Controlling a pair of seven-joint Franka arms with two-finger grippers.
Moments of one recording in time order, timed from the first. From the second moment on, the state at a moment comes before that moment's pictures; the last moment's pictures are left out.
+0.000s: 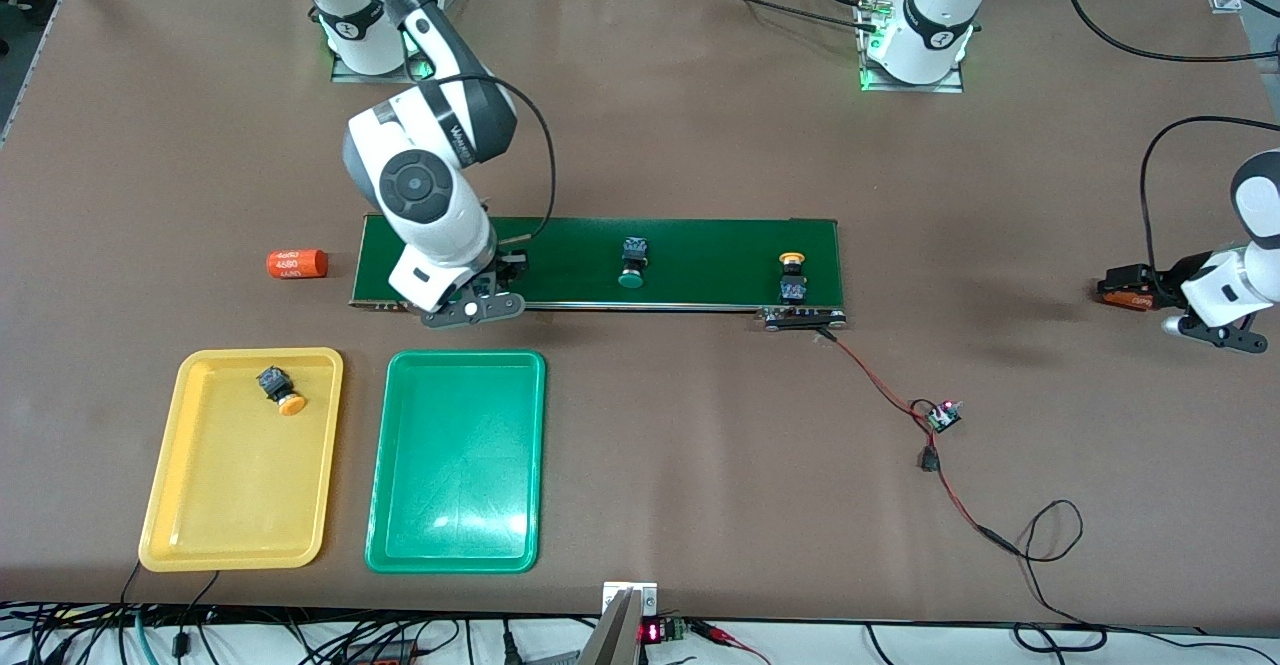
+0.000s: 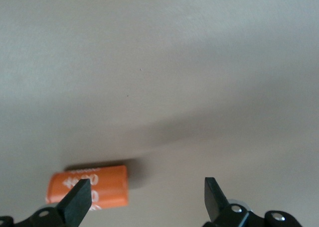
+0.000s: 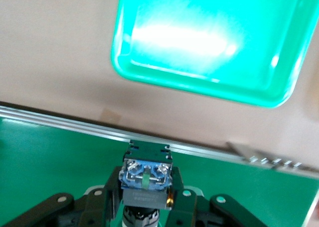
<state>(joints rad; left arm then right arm) 0.80 0.50 -0.38 -1.85 0.18 2.12 0.66 0.39 0.43 0.10 -1.75 -0.10 2.10 0.30</state>
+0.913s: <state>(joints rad) 0.83 0.54 -0.39 -1.83 0.19 2.13 1.87 0.26 0.62 0.09 -1.74 -0.43 2.45 0.14</state>
